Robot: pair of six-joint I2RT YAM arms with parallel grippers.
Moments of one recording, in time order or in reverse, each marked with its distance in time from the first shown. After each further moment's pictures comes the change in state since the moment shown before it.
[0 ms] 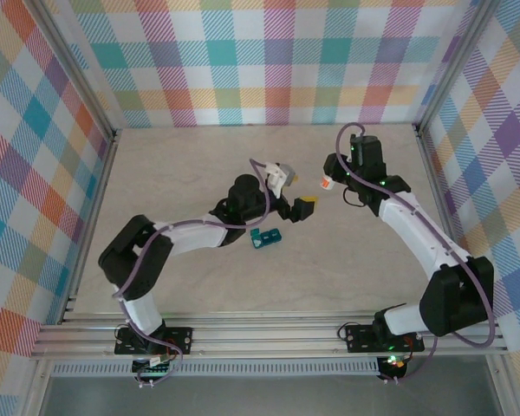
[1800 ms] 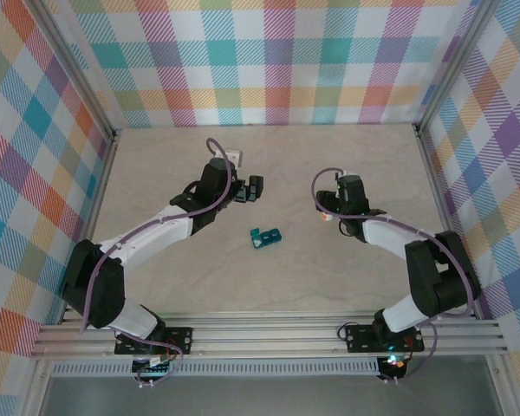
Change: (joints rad) left arm 0.162 -0.242 0.060 -0.746 -0.546 -0.110; right arm 0.028 0.102 -0.391 0.426 0.076 -0.206
